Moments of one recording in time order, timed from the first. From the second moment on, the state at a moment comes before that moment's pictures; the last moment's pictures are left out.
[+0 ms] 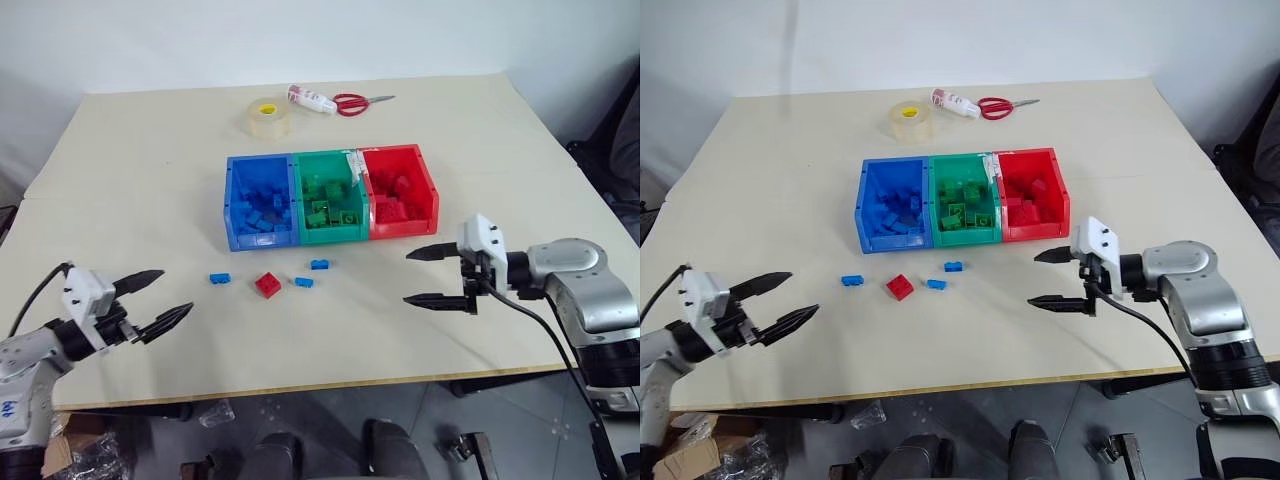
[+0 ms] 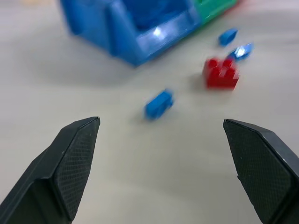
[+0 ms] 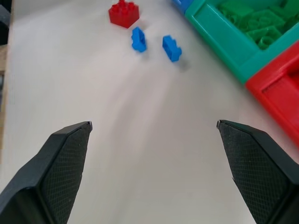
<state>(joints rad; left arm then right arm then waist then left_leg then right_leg) 0.11 0.76 0.47 0.00 -0.50 0.13 -0.96 -0.48 -0.81 0.02 0.06 0.34 0.35 1.36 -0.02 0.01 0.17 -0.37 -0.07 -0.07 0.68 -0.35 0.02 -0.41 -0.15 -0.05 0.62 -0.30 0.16</state>
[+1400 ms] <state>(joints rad) -0.39 0.67 0.11 0.44 -0.27 0.05 -1.02 -0.38 -0.79 -0.07 -0.10 0.41 0.39 1.18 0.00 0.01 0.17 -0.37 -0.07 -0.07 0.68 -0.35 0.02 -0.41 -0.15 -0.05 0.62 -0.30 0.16</state>
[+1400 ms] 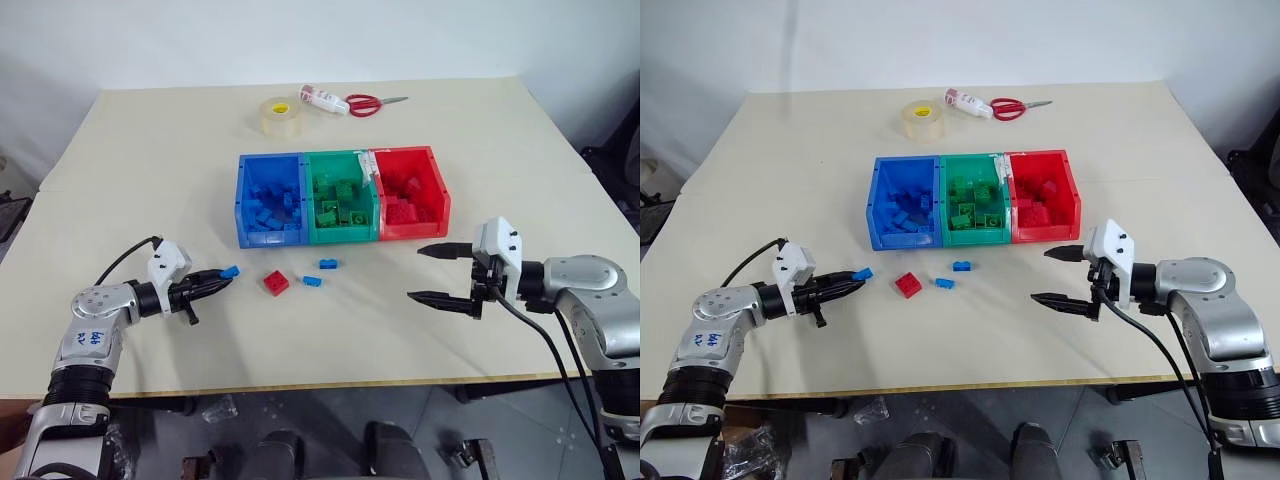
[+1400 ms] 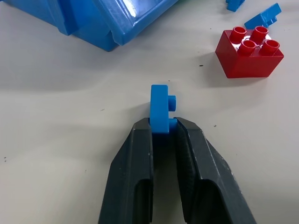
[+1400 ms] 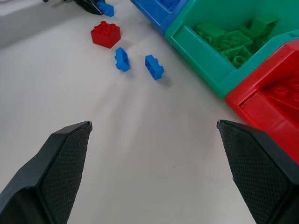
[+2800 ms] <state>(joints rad) -0.18 0.88 0.31 0.16 -0.34 0.23 -1.14 -0.45 -0.78 -0.04 0.00 0.42 0.35 1.21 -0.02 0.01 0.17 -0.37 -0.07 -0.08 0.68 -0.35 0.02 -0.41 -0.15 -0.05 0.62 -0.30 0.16</state>
